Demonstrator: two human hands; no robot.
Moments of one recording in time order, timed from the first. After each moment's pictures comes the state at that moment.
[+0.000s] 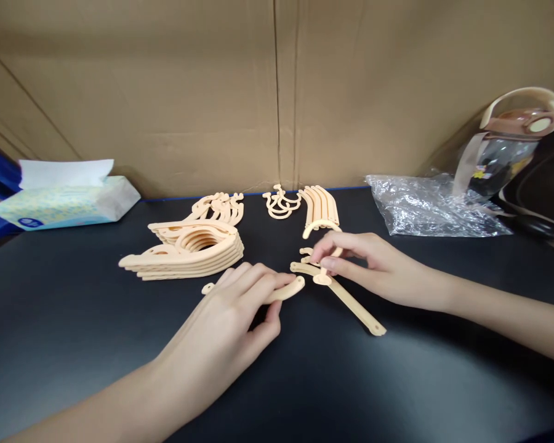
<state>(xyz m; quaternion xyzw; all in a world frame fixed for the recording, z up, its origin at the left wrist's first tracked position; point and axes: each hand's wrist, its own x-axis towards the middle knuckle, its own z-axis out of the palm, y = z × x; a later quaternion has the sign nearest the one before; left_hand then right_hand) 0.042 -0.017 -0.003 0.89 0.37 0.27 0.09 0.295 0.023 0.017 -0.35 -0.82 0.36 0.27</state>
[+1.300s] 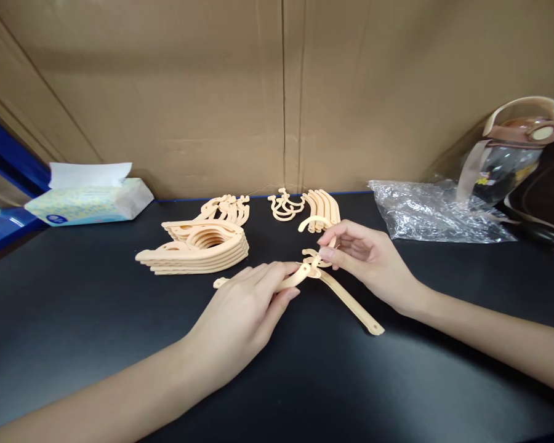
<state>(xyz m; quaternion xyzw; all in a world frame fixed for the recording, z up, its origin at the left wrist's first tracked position) 0.055 -0.013 -0.005 0.88 0.39 0.27 0.08 0.279 0.020 -0.002 -0.36 -0.67 0.43 0.48</state>
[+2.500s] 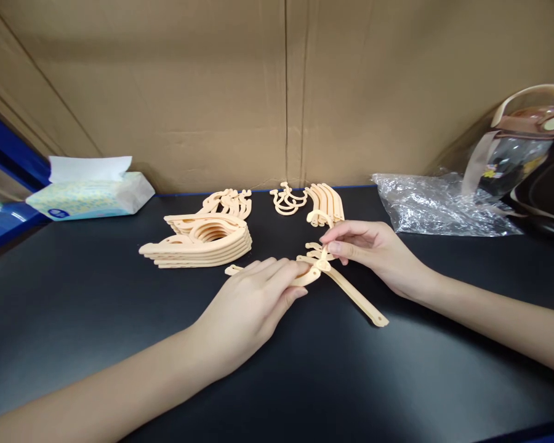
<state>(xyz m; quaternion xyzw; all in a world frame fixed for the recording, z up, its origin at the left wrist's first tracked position) 0.054 -0.011 -0.006 0.91 0.33 0.25 0.06 0.287 0.026 -0.005 -0.37 -0.65 0.49 0.44</state>
